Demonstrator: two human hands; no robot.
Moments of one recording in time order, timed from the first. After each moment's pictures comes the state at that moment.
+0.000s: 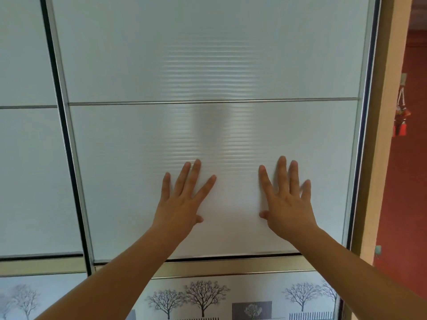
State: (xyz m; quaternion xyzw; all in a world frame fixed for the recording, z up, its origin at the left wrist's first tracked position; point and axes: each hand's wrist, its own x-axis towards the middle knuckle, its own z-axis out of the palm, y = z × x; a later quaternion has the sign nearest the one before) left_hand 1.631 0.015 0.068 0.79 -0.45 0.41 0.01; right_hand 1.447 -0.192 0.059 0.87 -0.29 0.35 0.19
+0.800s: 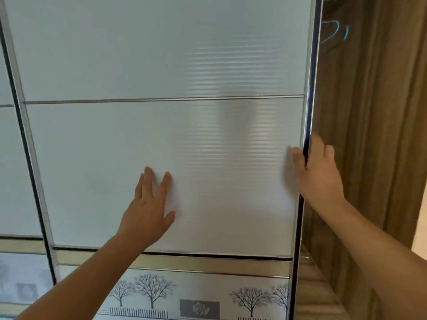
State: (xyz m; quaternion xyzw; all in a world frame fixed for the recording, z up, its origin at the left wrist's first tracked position) left_hand 1.679 0.126 0.060 0.87 -0.35 0.32 0.14; right_hand 1.470 -0.173 0.129 0.78 -0.22 0.56 -0.17
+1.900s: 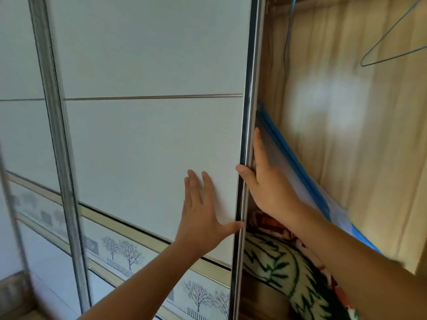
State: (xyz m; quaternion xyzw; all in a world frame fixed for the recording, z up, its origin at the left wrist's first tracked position) left_hand 1.727 0.151 0.045 0.89 -0.24 0.26 0.29; right_hand 1.689 -0.020 0.129 0.87 0.14 0.41 -0.25
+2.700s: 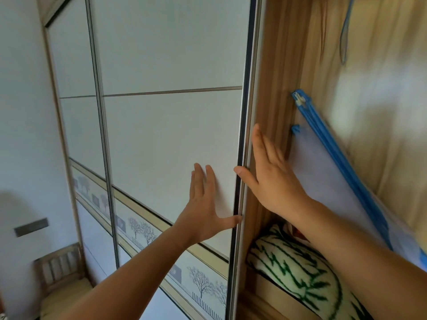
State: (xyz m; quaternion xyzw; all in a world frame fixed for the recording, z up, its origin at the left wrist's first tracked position) left_hand 1.767 0.203 0.049 0.91 -0.20 0.22 0.28; right_hand 1.746 0.013 0.130 0.87 0.24 0.39 -0.18
